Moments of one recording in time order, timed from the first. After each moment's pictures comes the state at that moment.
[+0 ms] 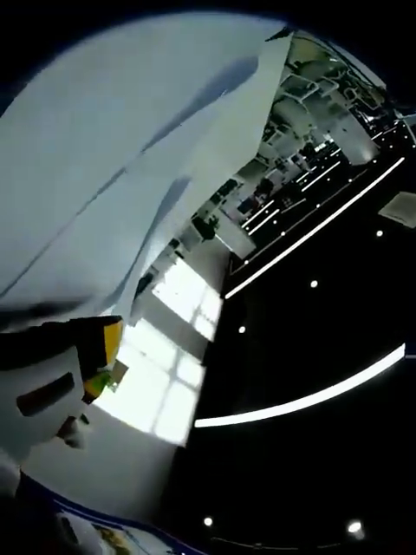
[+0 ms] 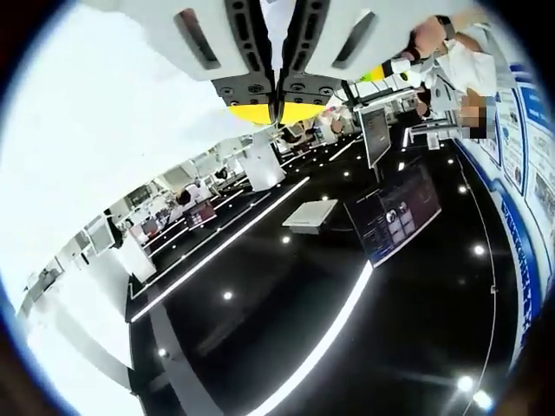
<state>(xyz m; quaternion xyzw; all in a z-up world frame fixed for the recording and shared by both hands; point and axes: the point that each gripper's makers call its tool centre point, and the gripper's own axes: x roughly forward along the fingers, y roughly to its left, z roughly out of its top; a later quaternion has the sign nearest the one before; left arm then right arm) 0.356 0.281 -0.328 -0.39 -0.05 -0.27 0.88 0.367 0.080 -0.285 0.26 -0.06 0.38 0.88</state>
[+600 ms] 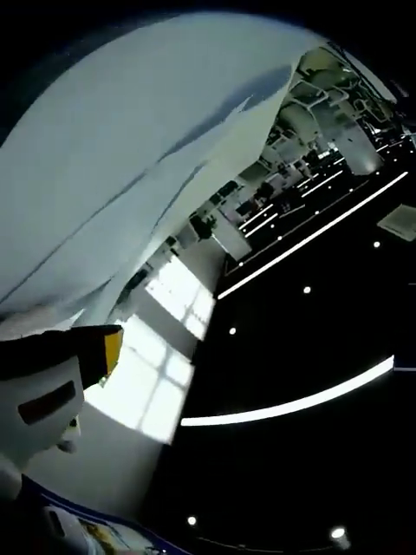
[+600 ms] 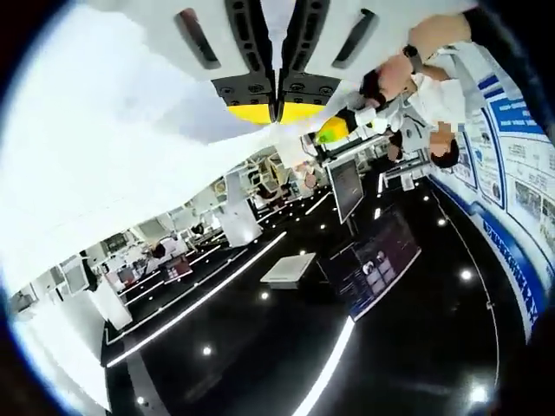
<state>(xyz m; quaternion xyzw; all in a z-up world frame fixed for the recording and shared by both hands) 0.357 0.288 -0.326 -0.41 -0.05 -0.26 0.87 0.313 0.146 -0.324 0.19 0.07 0.48 0.85</state>
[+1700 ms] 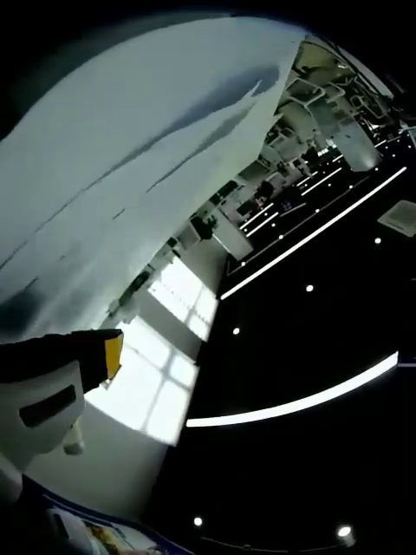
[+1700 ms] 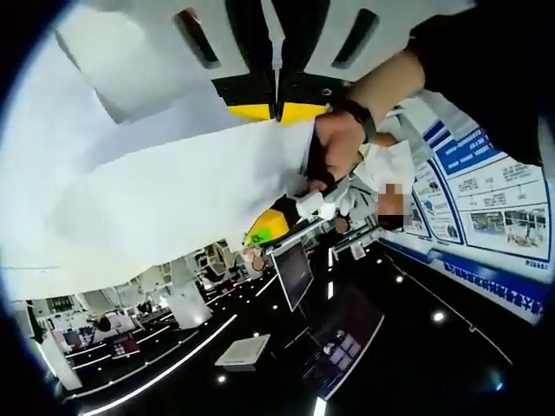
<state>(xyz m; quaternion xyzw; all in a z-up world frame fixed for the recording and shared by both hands) 0.354 0.280 -0.325 -0.40 -0.05 -0.26 0.88 0.243 0.191 -0.370 0.11 0.22 0.62 0.74</state>
